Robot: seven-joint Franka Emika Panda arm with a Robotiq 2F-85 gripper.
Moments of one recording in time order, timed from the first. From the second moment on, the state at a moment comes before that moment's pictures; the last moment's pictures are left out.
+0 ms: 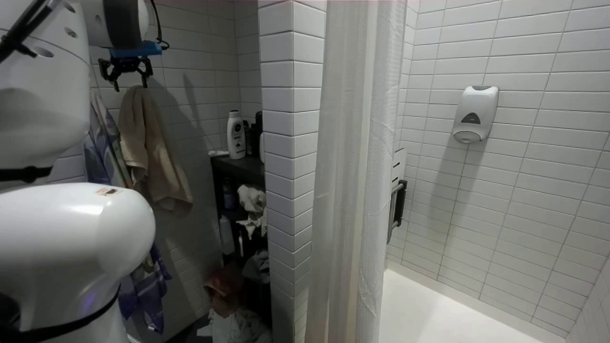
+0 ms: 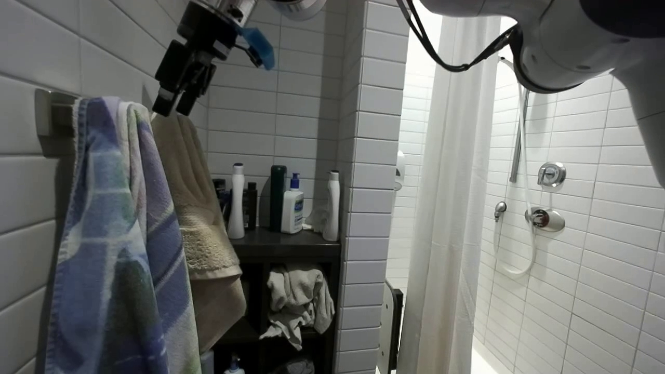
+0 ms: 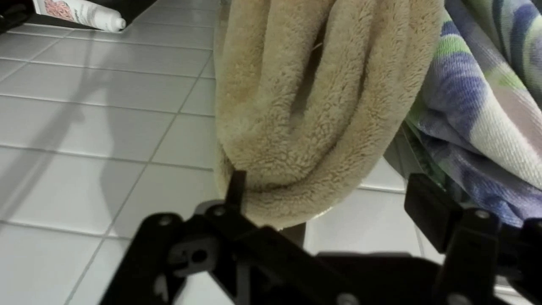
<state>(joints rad) 0.49 0.37 0.42 -1.22 -0.10 2.01 -0.44</state>
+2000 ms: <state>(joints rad) 0.54 0.39 0.41 -1.22 -0.33 2.01 -0.55</state>
